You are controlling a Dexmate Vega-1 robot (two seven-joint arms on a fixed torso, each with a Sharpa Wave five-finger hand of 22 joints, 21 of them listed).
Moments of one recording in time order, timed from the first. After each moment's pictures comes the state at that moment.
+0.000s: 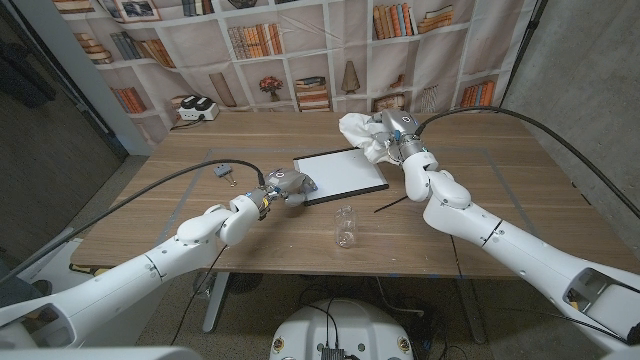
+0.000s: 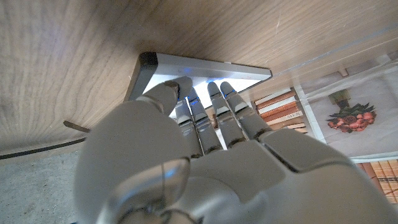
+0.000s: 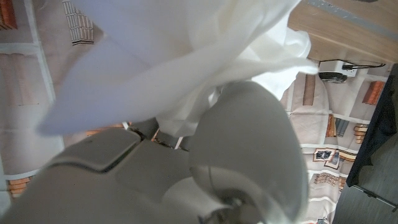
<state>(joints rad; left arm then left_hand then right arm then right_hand) 0.85 0.85 0.71 -1.74 0.74 0.03 0.12 1.01 0.08 0.68 -0.15 0.55 0.79 -0.05 0.23 0.18 0.69 -0.13 0.21 0.19 0.58 -0.05 0.20 0.18 0.47 -0.05 0.25 0.17 -0.67 -0.64 -0.78 -1.79 -0.62 -0.50 -0.26 1.43 0.11 0.23 -0.15 0.18 0.90 -0.19 0.28 0.24 1.01 -0.18 0.37 0.30 1.07 -0.14 0.44 0.43 0.71 -0.07 1.11 0.42</state>
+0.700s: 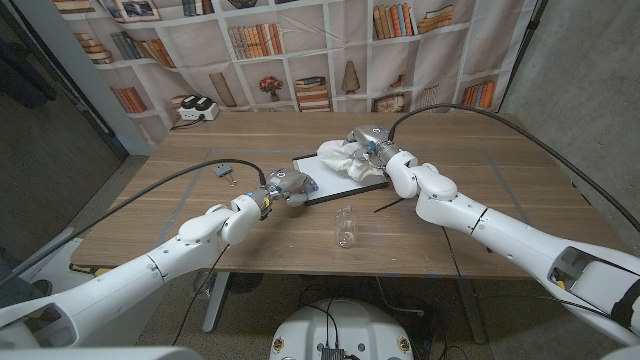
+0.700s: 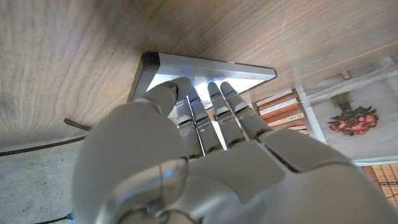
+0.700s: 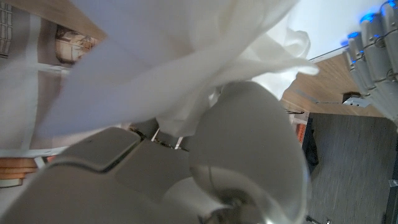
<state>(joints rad) 0.85 0.84 0.72 -1.73 0.72 0.03 0.11 1.00 0.08 0.69 -0.15 0.55 0.80 -0.05 0.23 0.18 0.69 -0.13 0.20 0.19 0.58 -0.05 0.19 0.18 0.47 -0.05 0.25 0.17 -0.54 -0.60 -0.91 -1.65 -0.67 -0.34 -0.04 1.43 0.11 0.24 -0.15 0.18 0.90 -0.19 0.27 0.24 1.02 -0.18 0.36 0.31 1.07 -0.14 0.44 0.44 0.71 -0.07 1.13 0.42</state>
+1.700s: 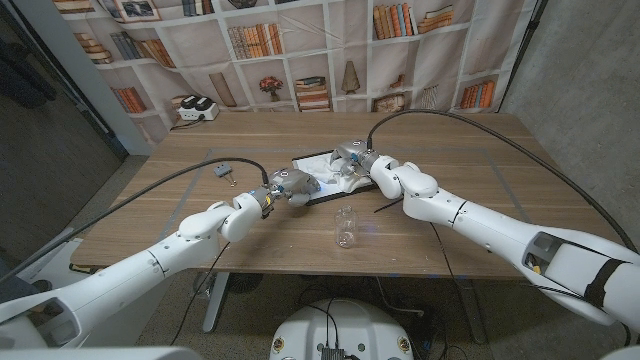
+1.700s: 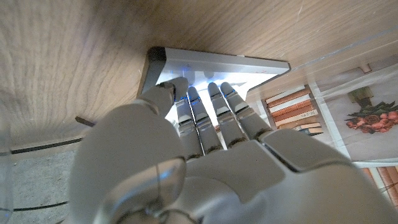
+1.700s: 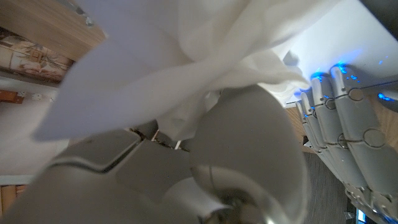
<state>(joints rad) 0.82 0.85 0.73 -1.72 0.72 -0.04 0.11 0.96 0.07 0.70 -0.15 0.54 0.81 -0.06 0.22 0.18 0.68 -0.14 0.20 0.19 0.57 -0.05 0.19 0.18 0.47 -0.05 0.23 0.17 -0.44 -0.51 -1.01 -1.47 -0.75 -0.26 0.08 1.41 0.12 0.23 -0.15 0.18 0.90 -0.19 0.27 0.24 1.01 -0.18 0.36 0.31 1.07 -0.14 0.43 0.44 0.70 -0.07 1.14 0.41</state>
